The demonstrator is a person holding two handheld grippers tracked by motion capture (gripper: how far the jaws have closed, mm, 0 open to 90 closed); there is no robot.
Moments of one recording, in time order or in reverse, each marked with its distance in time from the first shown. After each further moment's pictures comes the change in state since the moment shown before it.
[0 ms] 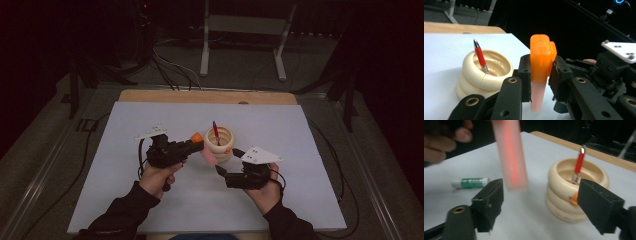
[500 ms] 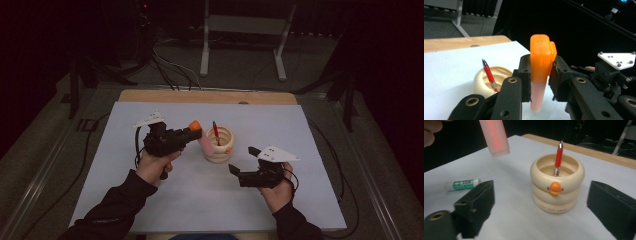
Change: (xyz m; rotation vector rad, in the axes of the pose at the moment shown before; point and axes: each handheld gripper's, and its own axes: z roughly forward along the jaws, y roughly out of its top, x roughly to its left) left arm -0.001 0.033 -0.003 -0.010 0.043 0.073; right arm -0.029 -0.014 -0.018 -0.040 -0.019 0.061
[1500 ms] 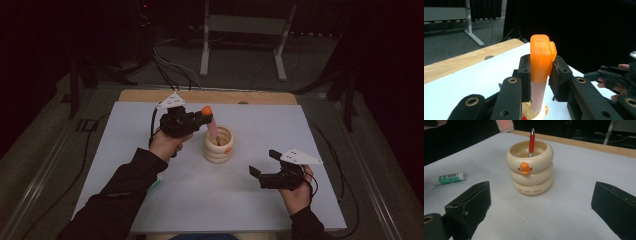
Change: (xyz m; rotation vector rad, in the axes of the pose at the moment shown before) left arm 0.016 0.025 0.054 0.076 0.070 0.183; right arm -0.040 -0.026 -0.029 0.011 -0.041 0.065
